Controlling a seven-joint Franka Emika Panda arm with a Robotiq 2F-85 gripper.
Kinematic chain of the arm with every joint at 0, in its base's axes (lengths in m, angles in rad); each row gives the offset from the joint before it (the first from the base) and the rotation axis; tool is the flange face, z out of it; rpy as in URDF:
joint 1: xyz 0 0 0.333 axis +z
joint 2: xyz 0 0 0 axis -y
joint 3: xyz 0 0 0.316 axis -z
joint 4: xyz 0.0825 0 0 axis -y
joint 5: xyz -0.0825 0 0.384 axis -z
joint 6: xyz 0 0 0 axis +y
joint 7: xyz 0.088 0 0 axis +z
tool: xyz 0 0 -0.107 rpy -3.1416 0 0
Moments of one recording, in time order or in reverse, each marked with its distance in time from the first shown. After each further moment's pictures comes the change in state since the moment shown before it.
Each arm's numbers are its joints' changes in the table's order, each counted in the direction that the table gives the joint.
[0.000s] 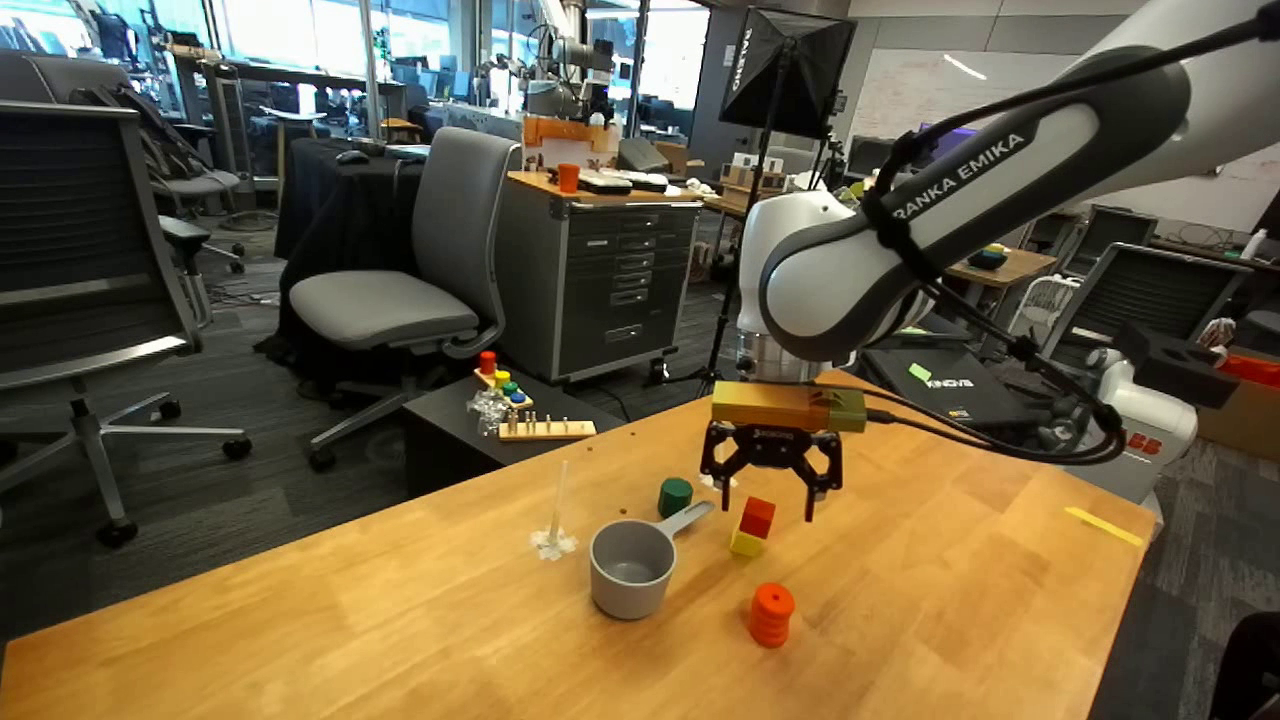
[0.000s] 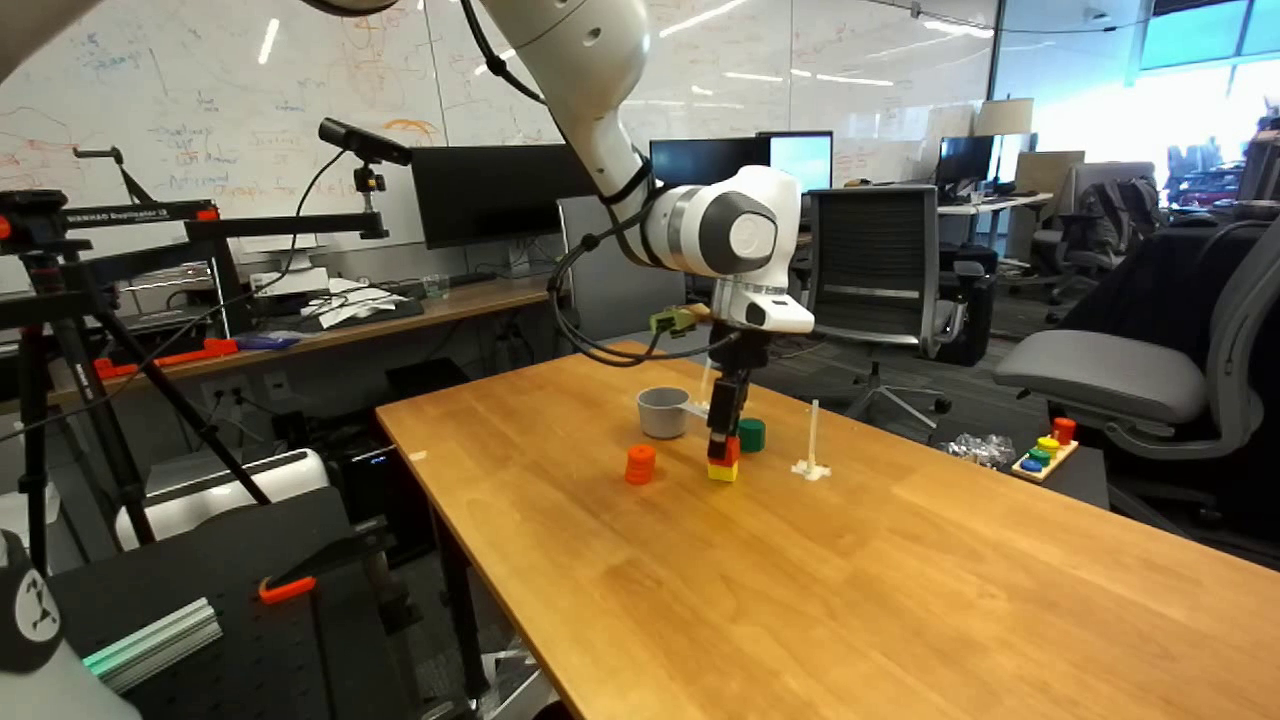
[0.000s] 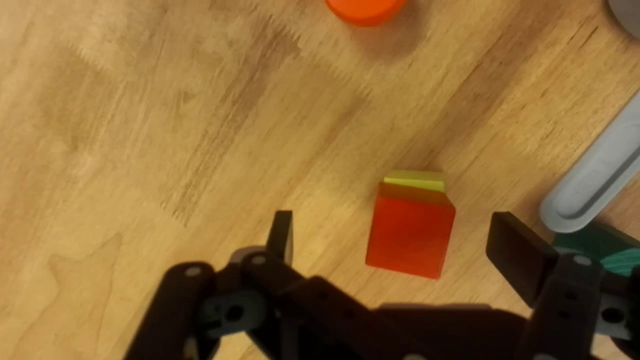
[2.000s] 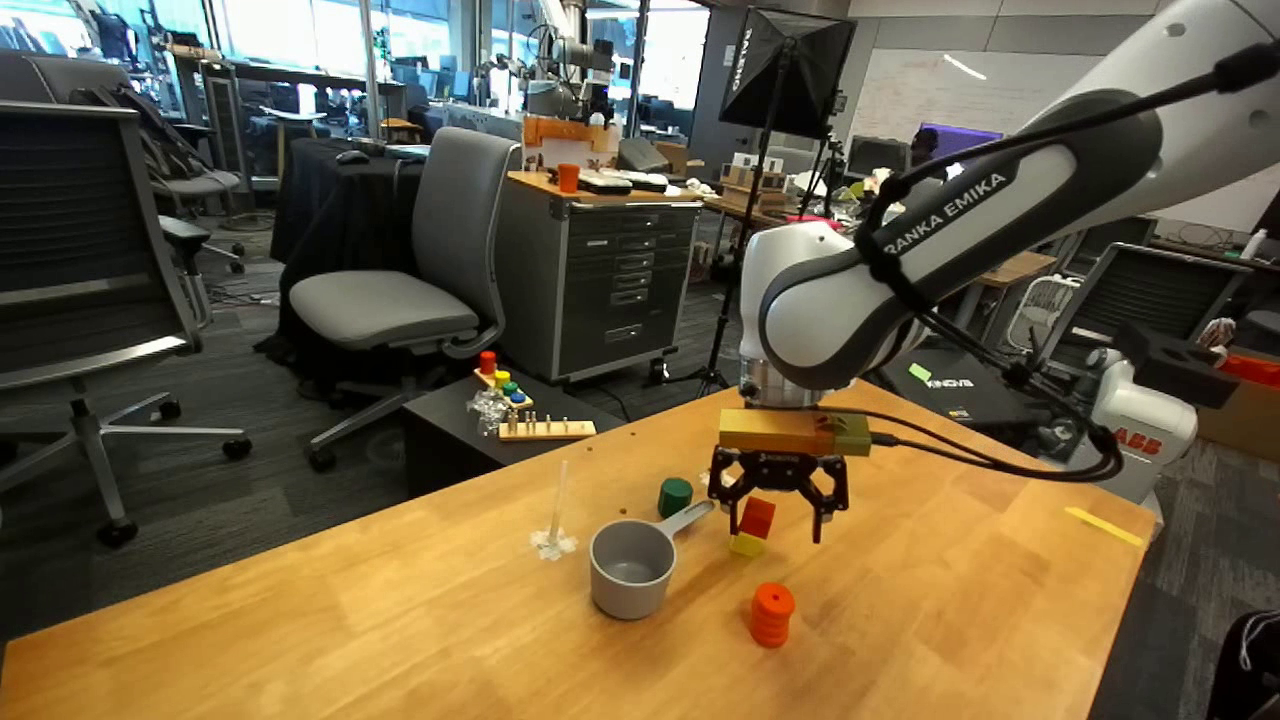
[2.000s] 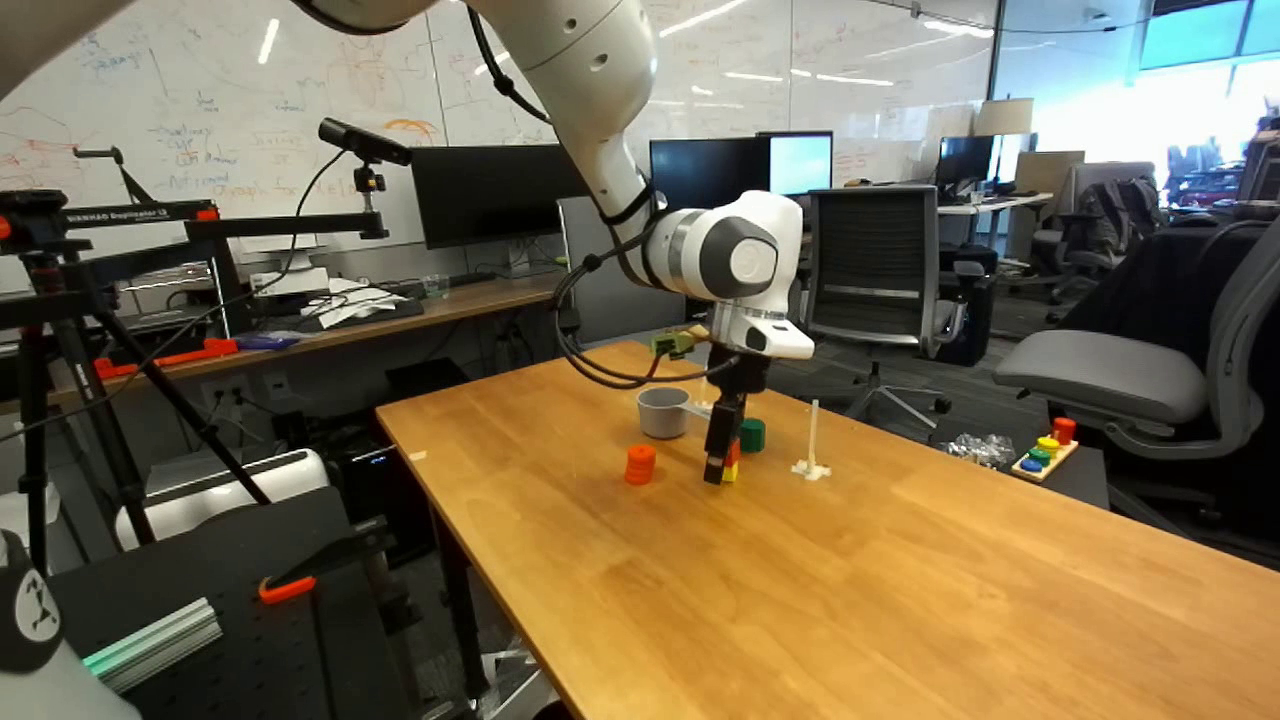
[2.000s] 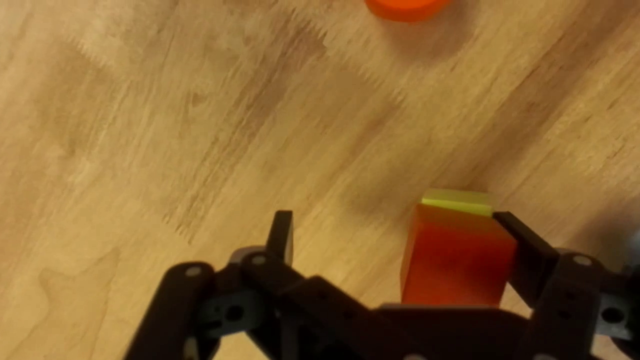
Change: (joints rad) arm -0.010 -0.044 -0.003 0.001 0.000 -0.003 0.029
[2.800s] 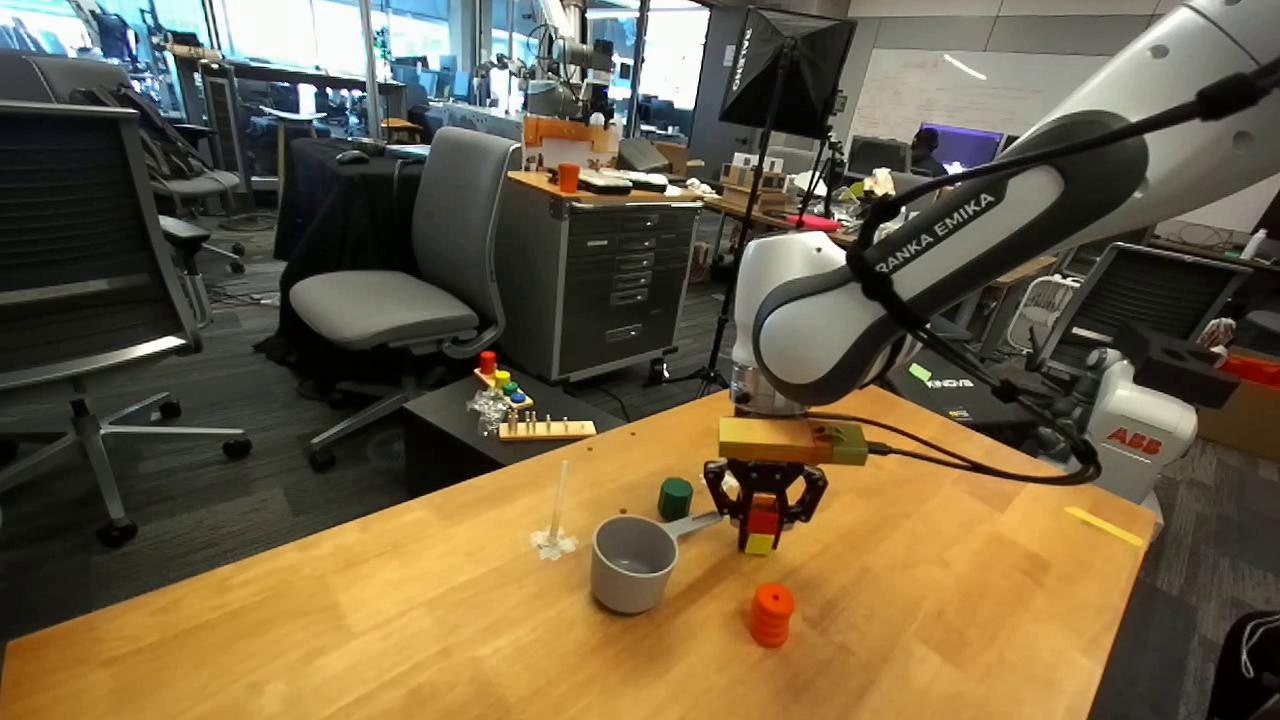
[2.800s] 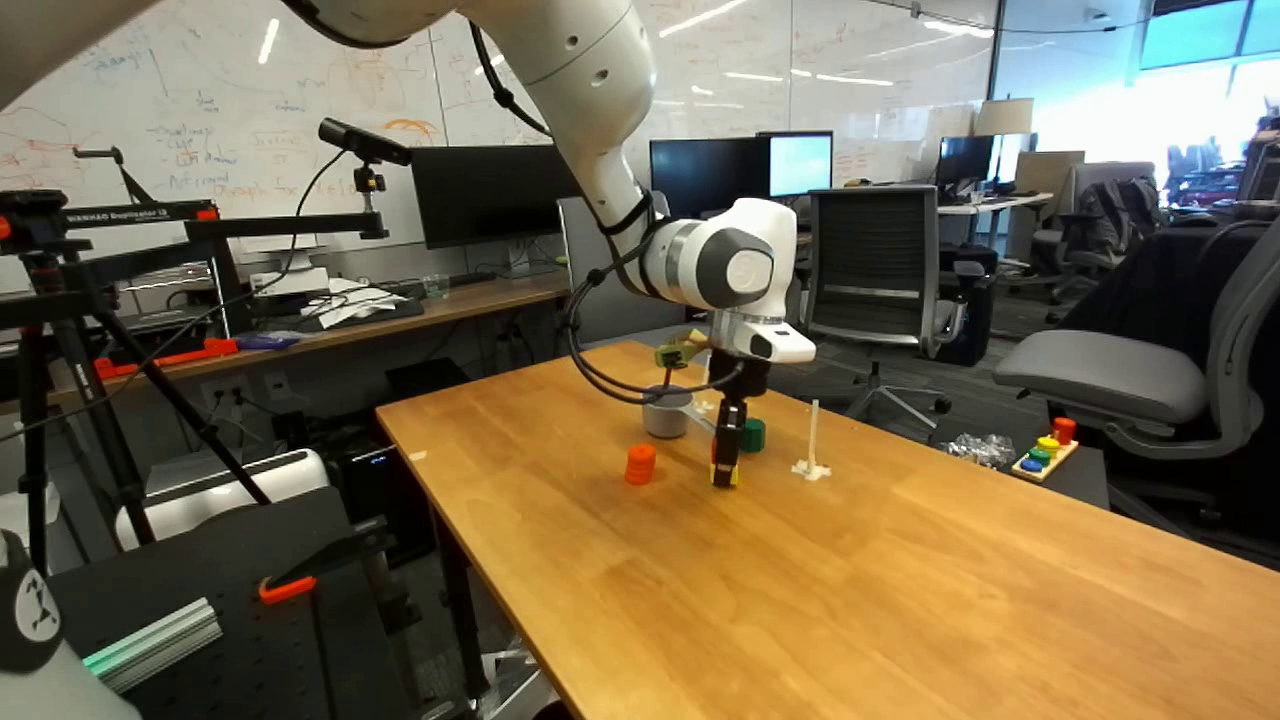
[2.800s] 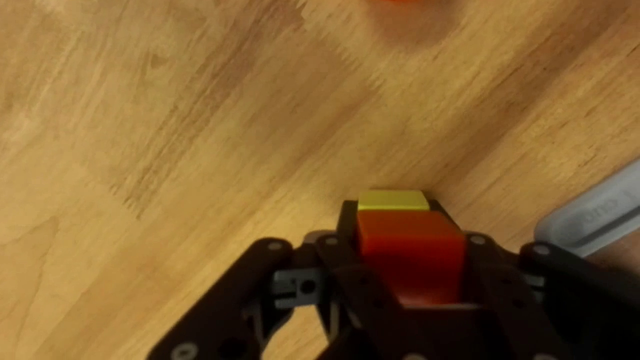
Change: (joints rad) arm 0.008 -0.025 -0.001 0.014 0.003 -0.070 0.099
